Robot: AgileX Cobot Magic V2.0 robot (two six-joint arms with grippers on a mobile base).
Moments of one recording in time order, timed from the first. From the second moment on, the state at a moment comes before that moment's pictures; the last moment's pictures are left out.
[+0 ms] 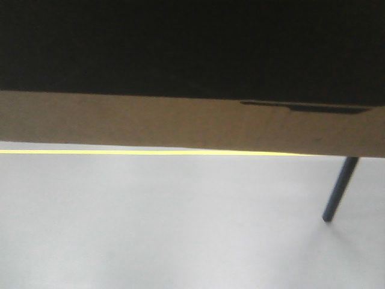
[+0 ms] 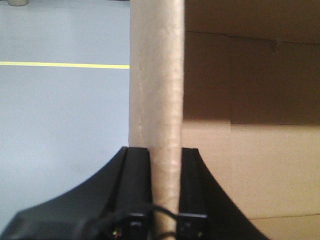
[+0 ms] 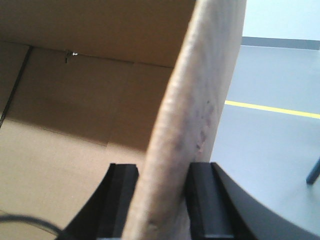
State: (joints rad) left arm -0.26 0.41 -1.31 0.02 1.26 -0.10; right arm 0.01 0.33 -1.09 0.37 1.05 -0.12
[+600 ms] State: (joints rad) left arm -0.26 0.41 -1.31 0.01 1.26 -0.10; right arm 0.01 0.33 -1.09 0.37 1.06 -0.12
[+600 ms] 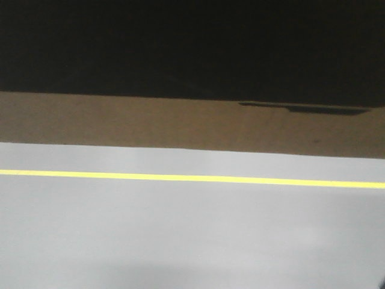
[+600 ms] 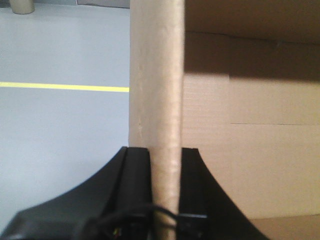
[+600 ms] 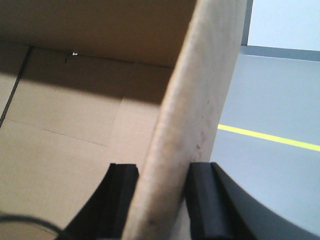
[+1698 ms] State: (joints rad) left arm -0.26 0.41 -1.31 0.01 1.26 -0.10; right arm 0.01 0.33 -1.09 0.37 1.06 -0.12
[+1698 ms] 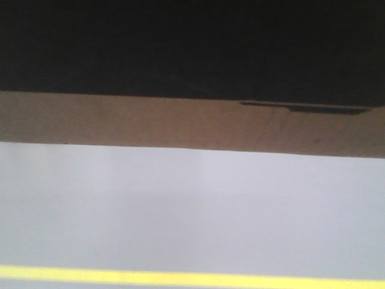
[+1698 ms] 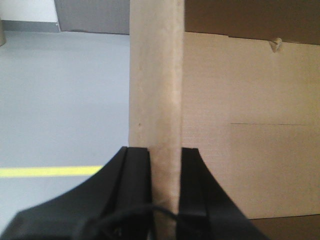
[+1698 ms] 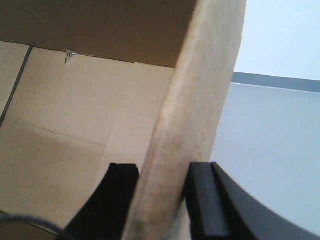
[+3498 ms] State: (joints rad) left arm -0.26 0.41 -1.31 0.02 1.26 -0.10; right arm 0.01 0.33 -1.09 0.37 1.06 -0.12
